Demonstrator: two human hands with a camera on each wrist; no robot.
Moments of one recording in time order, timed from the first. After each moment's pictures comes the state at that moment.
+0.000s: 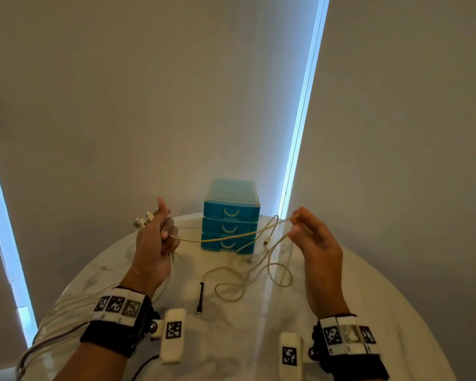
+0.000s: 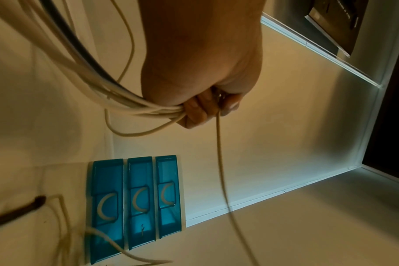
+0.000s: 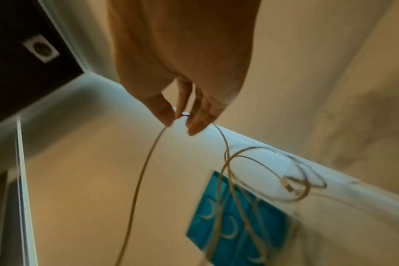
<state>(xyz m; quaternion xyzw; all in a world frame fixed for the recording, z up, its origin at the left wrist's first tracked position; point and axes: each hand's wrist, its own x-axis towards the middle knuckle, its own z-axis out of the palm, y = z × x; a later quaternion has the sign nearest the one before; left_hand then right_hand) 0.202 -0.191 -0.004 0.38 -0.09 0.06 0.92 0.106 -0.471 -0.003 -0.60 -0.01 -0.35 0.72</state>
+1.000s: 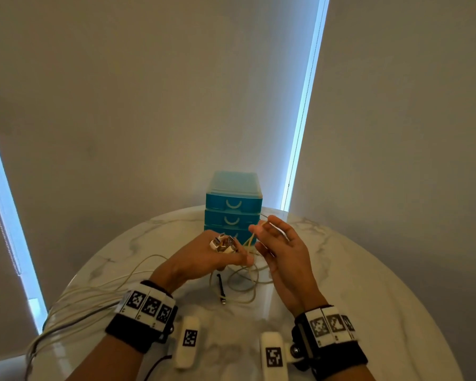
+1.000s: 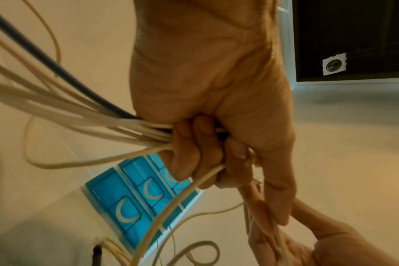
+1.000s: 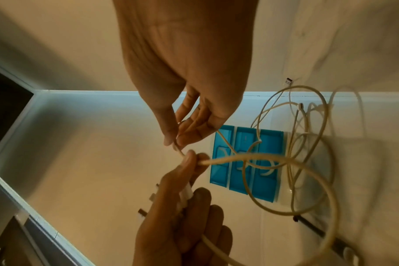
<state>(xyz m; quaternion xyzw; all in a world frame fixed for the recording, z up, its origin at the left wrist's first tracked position) 0.146 -0.239 0.010 0.79 -0.29 -0.08 0.53 0.110 -0.424 -0.009 -0.50 -0.02 -0.19 0.84</state>
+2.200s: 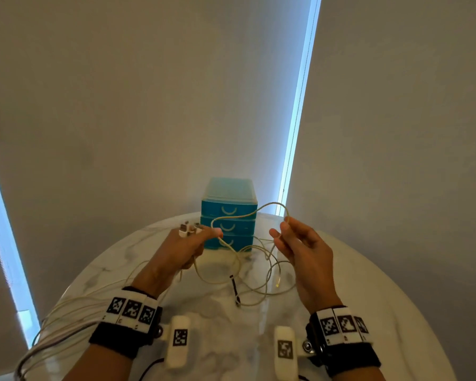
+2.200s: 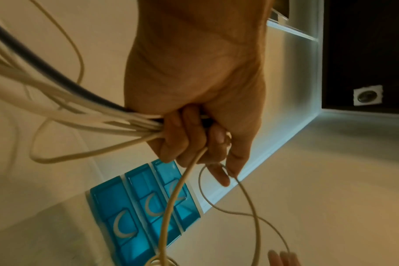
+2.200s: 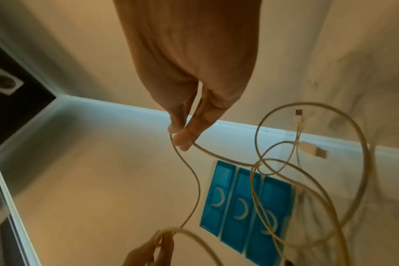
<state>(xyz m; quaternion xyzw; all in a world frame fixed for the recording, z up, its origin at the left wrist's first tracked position) 0.175 -0.215 0.000 0.71 -0.13 -0.02 0.69 0.099 -0.455 0.004 -0.52 0.01 -0.30 0.80</state>
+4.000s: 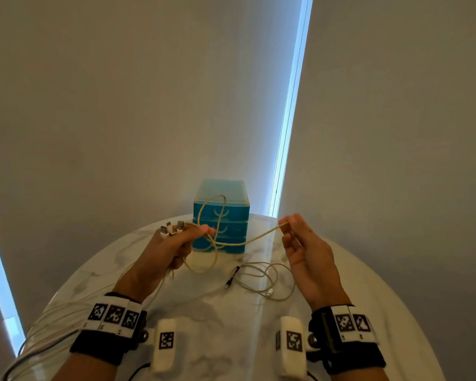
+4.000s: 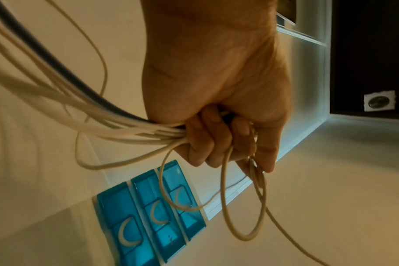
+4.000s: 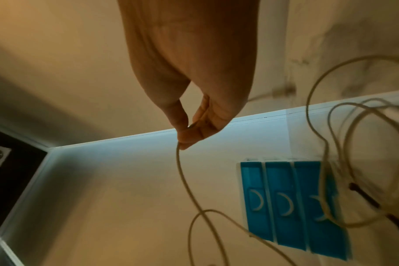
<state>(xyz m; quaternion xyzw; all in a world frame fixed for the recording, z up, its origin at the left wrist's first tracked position) 0.174 -0.203 0.005 0.65 -0.24 -0.02 0.72 0.095 -0.478 0.018 -0.37 0.02 -0.23 0.90</state>
